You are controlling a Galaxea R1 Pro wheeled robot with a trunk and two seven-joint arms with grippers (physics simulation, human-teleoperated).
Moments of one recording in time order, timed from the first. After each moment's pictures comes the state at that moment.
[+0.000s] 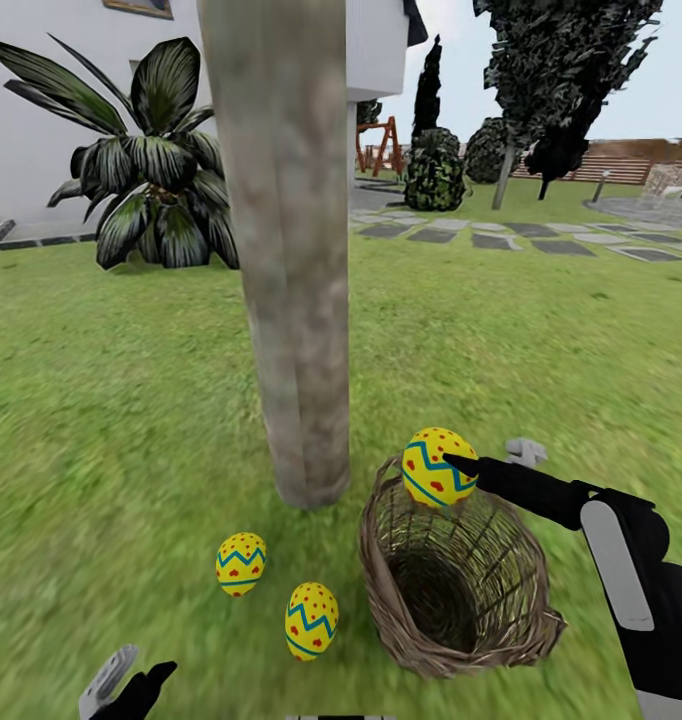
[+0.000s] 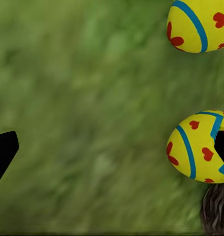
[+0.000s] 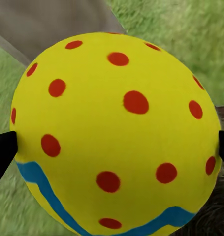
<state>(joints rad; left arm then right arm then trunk) -0.05 0.04 0.39 -1.09 0.79 0.58 0.08 -0.45 -0.17 -0.15 -1.62 -0.56 0.99 0.29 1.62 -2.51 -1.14</state>
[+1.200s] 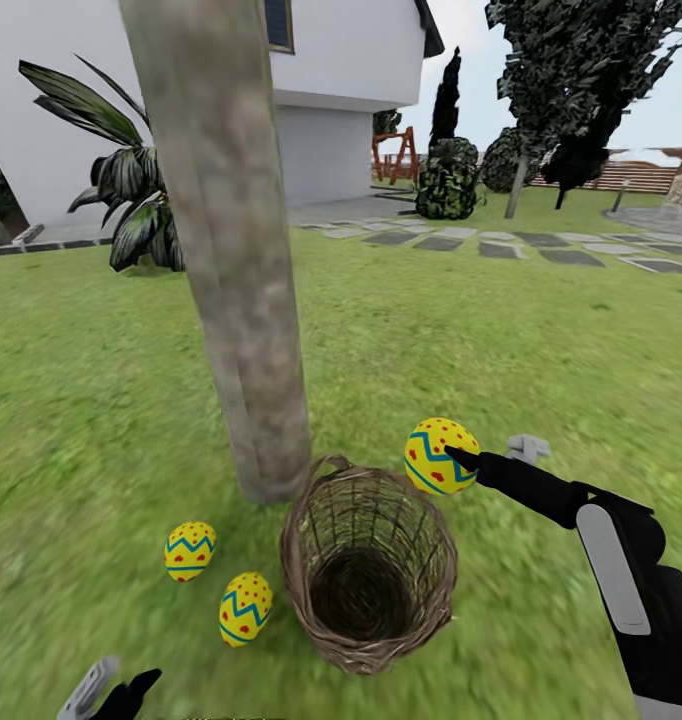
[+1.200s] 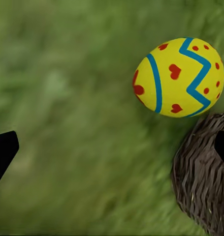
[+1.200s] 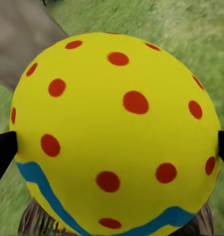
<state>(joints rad) -0.03 0.06 0.44 -1.06 0.78 0.56 -0.01 -0.44 -0.17 -0.14 -1.62 -0.55 0.88 0.27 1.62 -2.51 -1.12</state>
